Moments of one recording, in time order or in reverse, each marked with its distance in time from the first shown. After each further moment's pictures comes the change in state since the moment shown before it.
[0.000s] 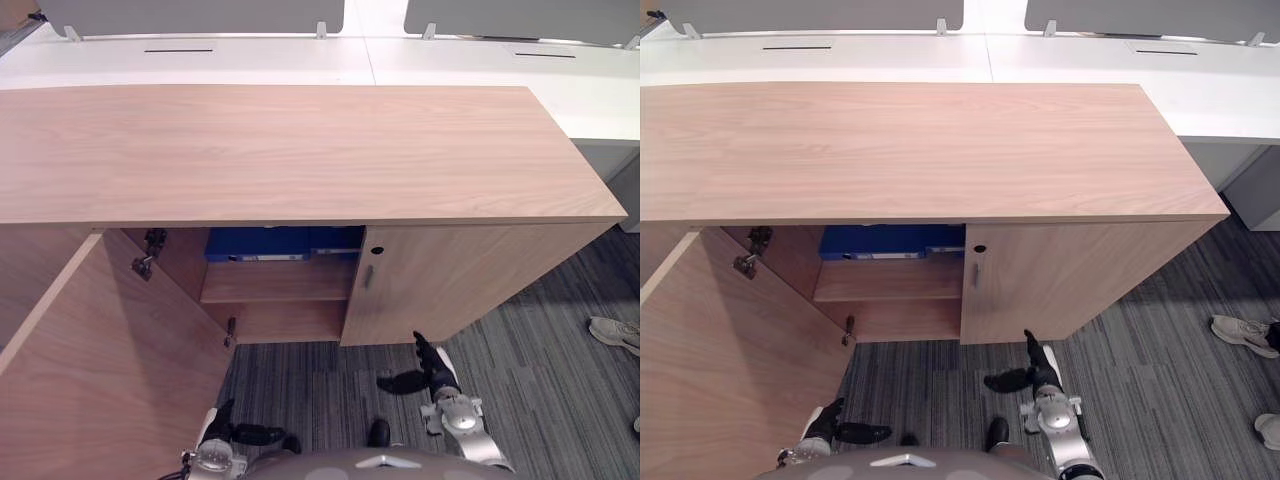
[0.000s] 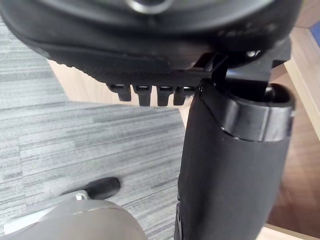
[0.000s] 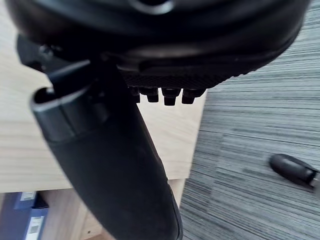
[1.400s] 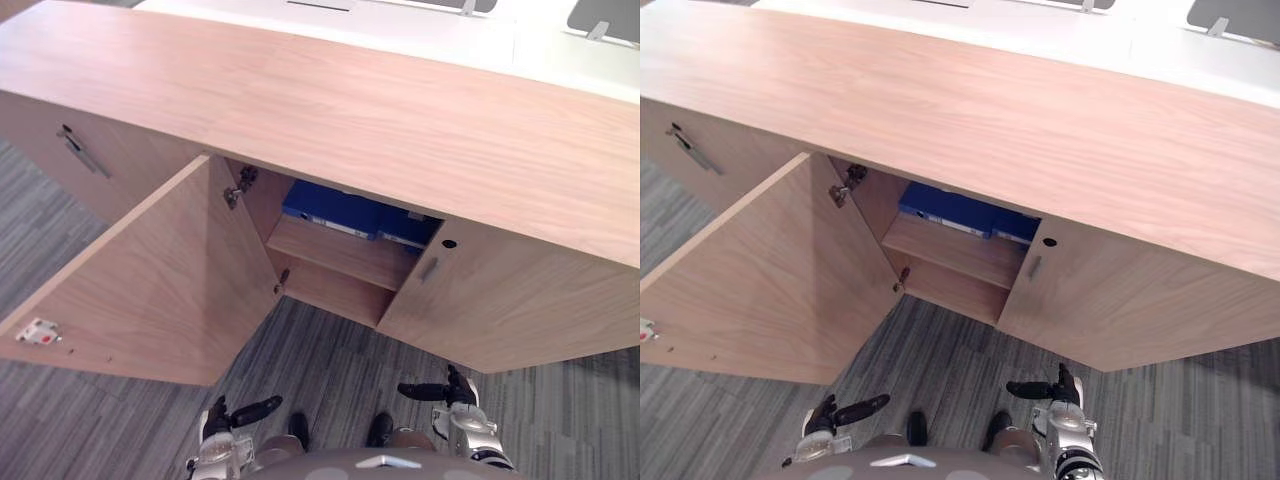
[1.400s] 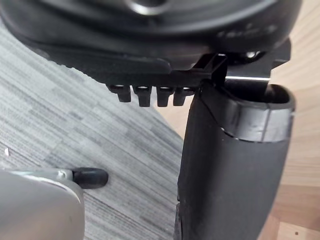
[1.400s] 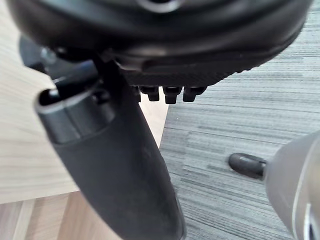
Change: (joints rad) left arm -0.032 -0.090 0.194 -0.039 -0.237 -0.003 0.054; right arm -0.148 0.057 -0.306 0.256 0.064 0.046 -0.099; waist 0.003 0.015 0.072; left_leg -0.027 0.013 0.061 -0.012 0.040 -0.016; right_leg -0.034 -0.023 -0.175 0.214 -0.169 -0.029
